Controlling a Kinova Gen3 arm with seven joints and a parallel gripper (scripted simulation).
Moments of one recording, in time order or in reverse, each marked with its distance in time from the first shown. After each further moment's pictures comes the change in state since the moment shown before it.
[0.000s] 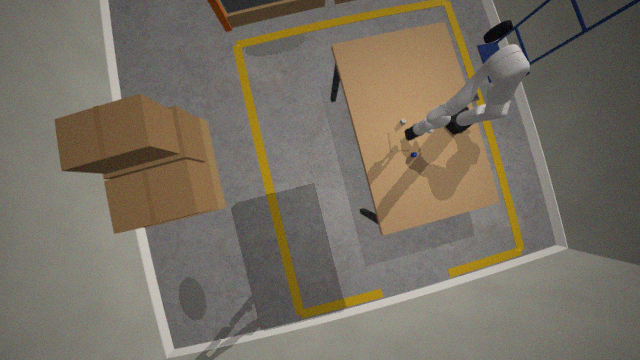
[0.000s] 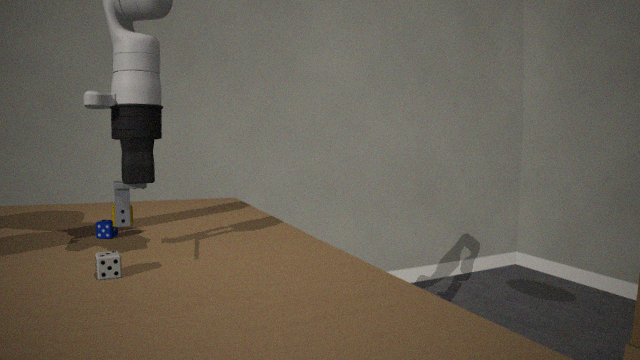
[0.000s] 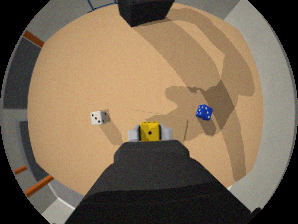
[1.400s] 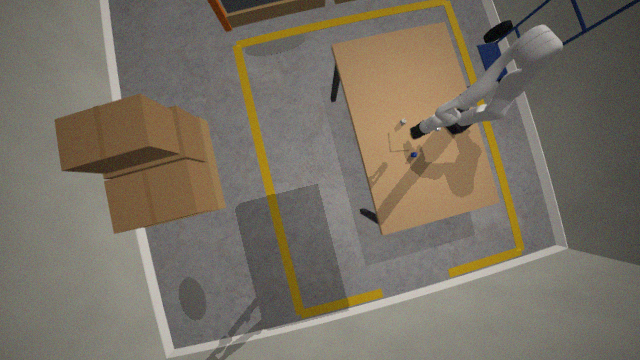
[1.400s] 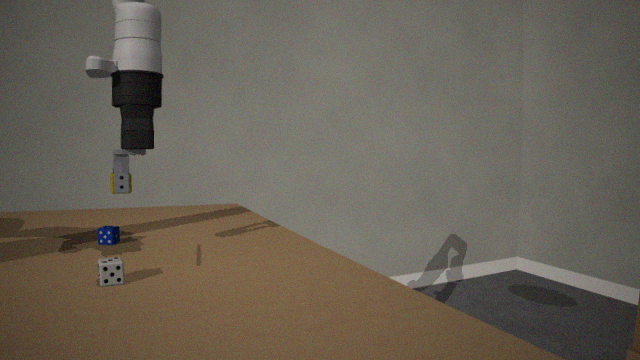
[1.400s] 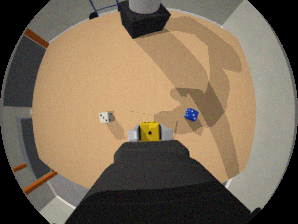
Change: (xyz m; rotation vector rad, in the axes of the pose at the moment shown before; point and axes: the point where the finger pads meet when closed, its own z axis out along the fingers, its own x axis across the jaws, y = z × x) arm 0.008 -0.003 -0.059 0.007 0.005 -0.019
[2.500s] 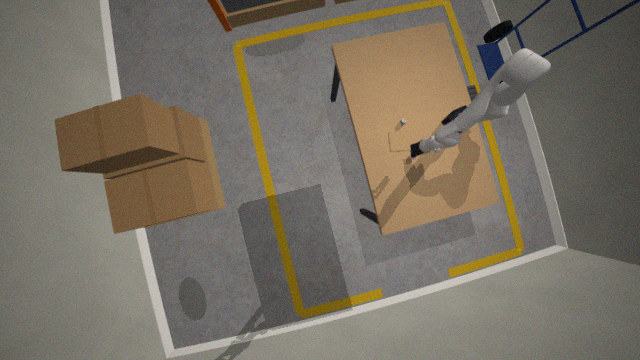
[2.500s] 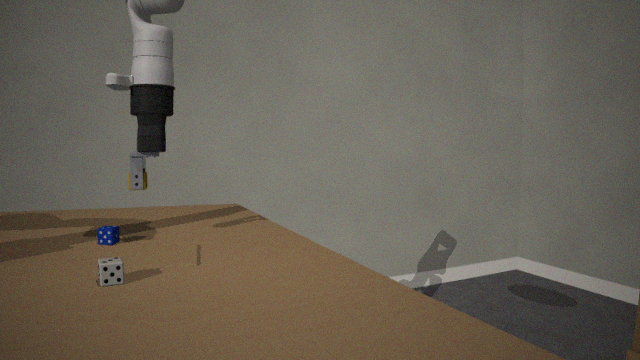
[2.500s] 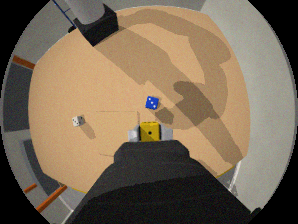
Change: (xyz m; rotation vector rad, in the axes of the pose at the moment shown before) arm 0.106 0.034 0.005 0.003 0.001 0.189
